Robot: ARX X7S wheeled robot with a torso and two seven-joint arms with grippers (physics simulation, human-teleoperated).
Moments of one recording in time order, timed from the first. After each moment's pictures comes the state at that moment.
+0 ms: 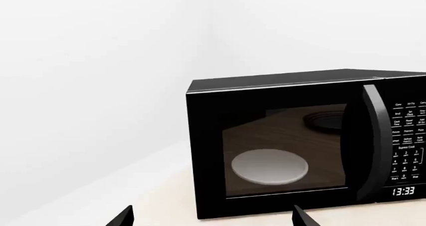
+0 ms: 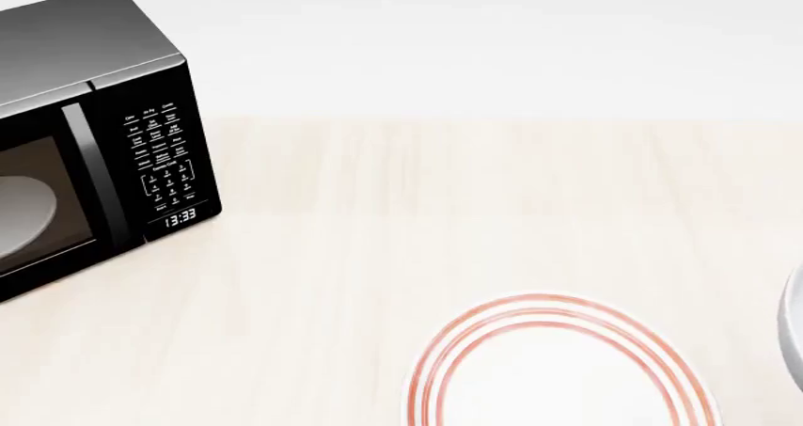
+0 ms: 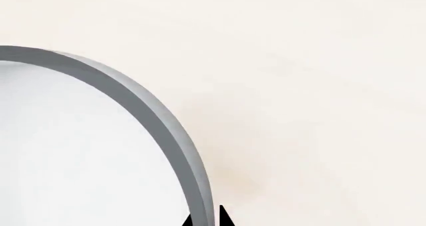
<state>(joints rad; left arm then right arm) 0.15 -0.30 -0.15 0.39 -0.18 -0.16 -0.54 1.56 1.00 -2.00 1.20 2.90 0.77 0.58</state>
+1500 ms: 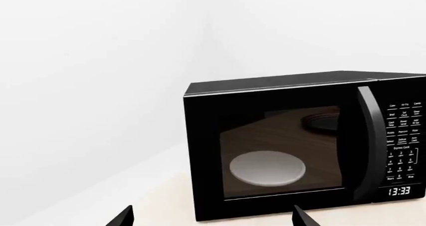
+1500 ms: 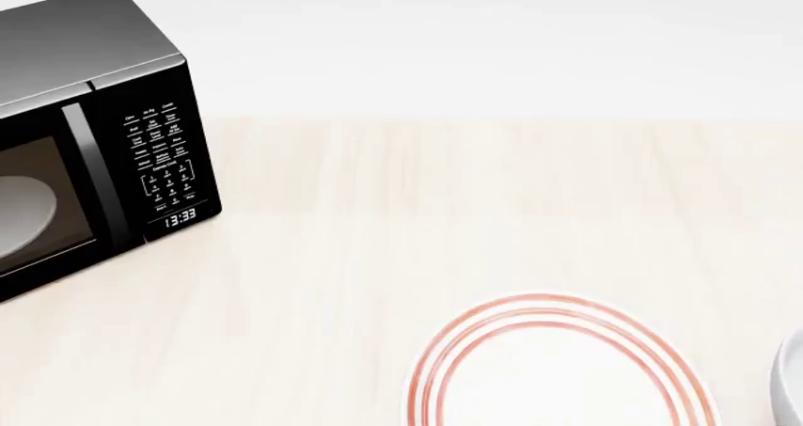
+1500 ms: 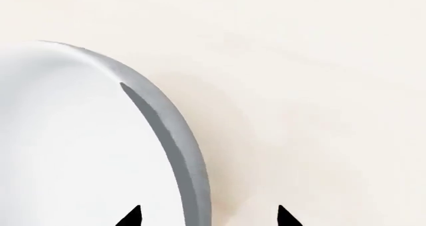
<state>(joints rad) 0.16 -0.32 -0.12 0.40 -0.18 -0.16 -0.56 1.35 0.97 -2.02 1.29 2.96 0.76 0.46</state>
